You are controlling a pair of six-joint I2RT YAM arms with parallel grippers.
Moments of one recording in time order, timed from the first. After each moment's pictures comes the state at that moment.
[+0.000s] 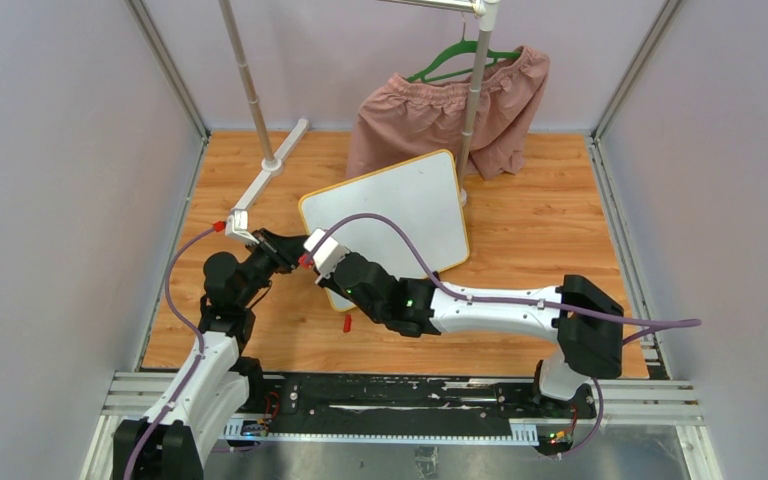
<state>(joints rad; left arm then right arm) -0.07 0.74 0.23 0.51 0.46 -0.84 1.29 1.63 1.18 0.10 0.53 -0.17</state>
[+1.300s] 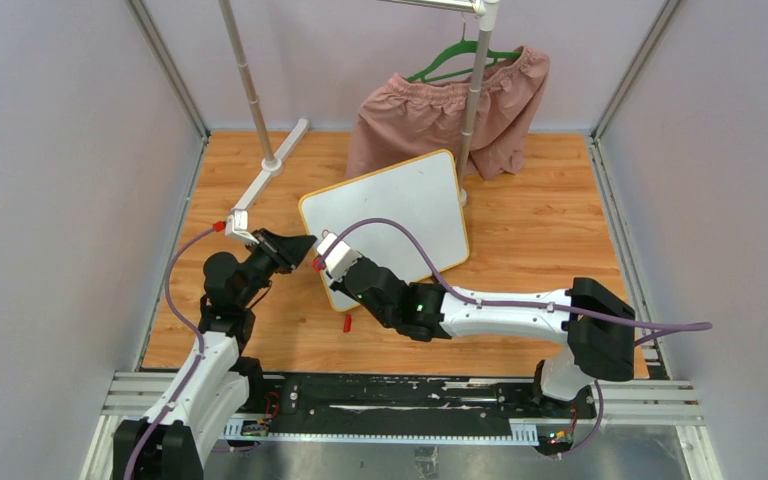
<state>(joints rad) -0.07 0.74 0.23 0.51 0.46 -0.84 1.29 1.57 1.09 0.10 0.57 -0.17</state>
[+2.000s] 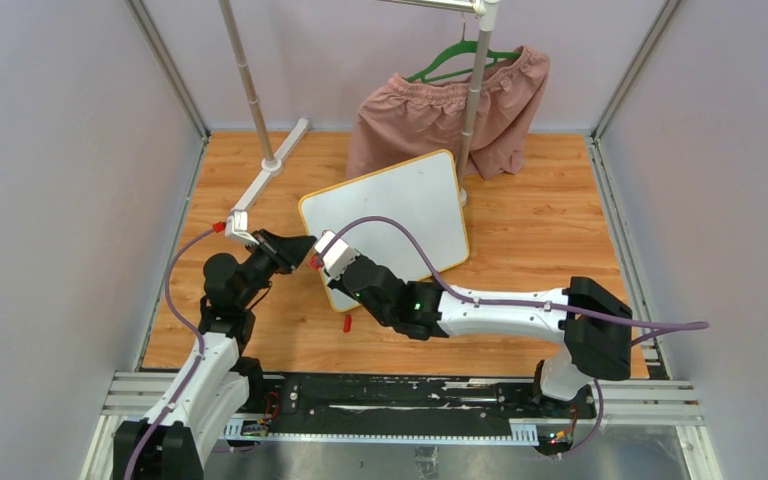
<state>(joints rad) -0.07 0.74 0.22 0.51 0.46 -0.84 1.29 1.58 1.11 0.11 0.57 -0.17</state>
